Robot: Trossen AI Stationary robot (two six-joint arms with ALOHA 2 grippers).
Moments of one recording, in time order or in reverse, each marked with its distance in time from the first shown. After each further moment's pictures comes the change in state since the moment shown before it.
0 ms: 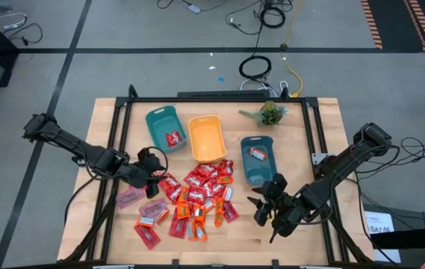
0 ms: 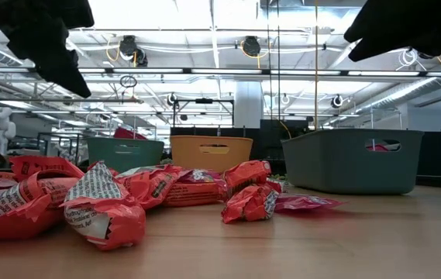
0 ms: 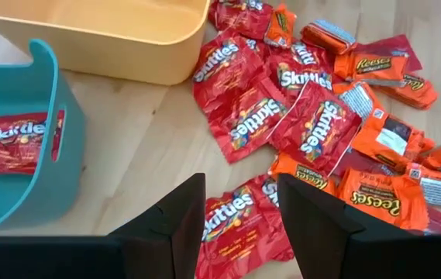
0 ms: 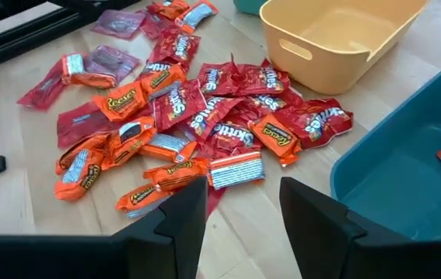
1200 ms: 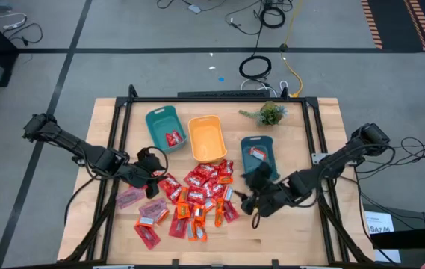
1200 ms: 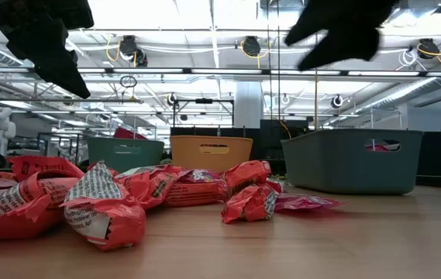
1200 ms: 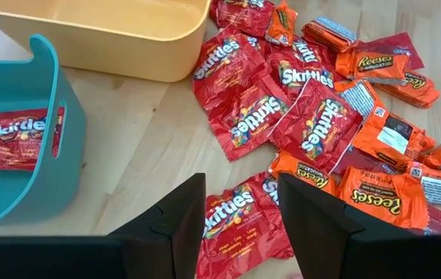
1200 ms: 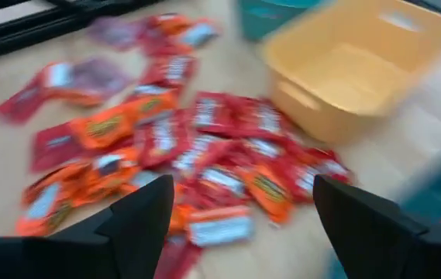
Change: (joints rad) left arm 0.000 0.000 0.000 -0.004 0.002 -0.010; right arm -0.203 0.028 0.000 0.268 -0.142 -0.446
